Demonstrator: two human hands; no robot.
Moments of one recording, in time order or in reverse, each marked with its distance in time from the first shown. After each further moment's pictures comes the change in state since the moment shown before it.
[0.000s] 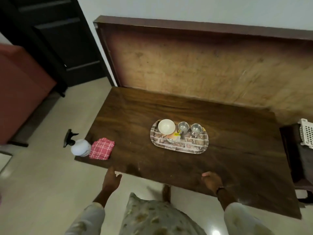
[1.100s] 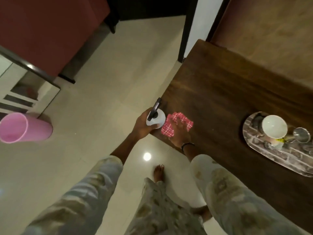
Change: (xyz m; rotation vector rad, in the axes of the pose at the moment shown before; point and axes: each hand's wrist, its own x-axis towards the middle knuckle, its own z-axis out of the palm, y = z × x) left_hand 0.214 -0.132 -0.199 -0.335 -0.132 0.075; right_hand 0.092 -0.472 0.290 -0.384 -0.119 -0.601
